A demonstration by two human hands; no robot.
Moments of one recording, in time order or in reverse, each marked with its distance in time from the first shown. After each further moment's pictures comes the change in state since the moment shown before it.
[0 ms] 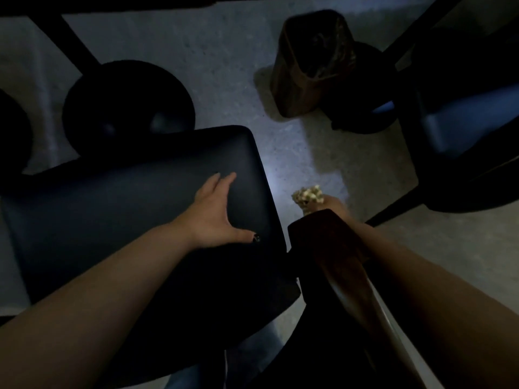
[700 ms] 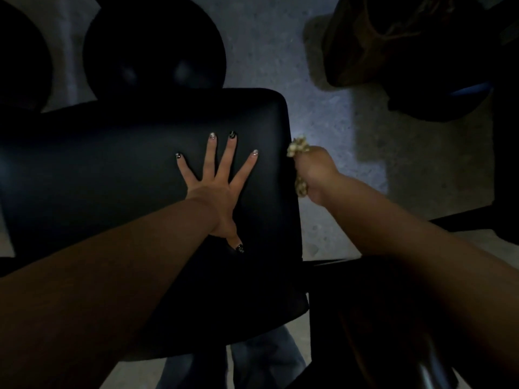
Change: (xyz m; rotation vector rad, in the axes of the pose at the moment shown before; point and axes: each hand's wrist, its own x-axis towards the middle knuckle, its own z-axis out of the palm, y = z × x) left_hand 0.063 -0.024 0.027 0.621 -0.171 -0.287; right_hand 0.089 -0.075 0.053 0.444 -0.042 0.065
